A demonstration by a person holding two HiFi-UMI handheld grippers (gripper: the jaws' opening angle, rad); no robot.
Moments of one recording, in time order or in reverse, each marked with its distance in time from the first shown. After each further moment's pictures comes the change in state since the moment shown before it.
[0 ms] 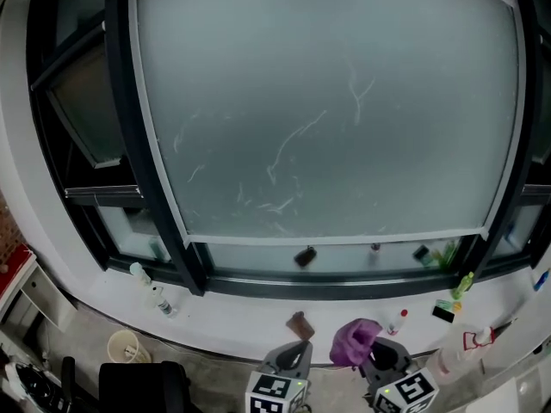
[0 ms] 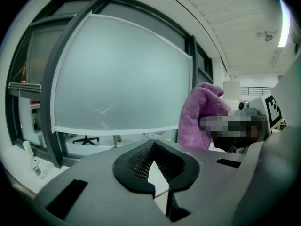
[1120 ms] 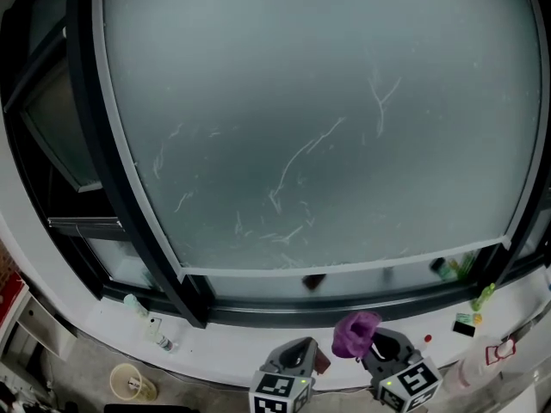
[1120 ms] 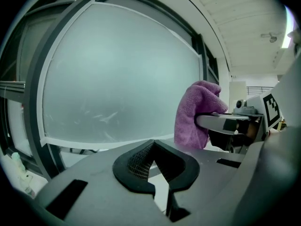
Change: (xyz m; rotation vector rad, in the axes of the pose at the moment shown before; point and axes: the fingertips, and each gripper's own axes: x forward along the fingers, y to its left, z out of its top) left arm 0.128 0.134 0.052 0.007 -0.015 -0.014; right arm 0.182 -0.077 0.017 -0.036 -0.021 -0.004
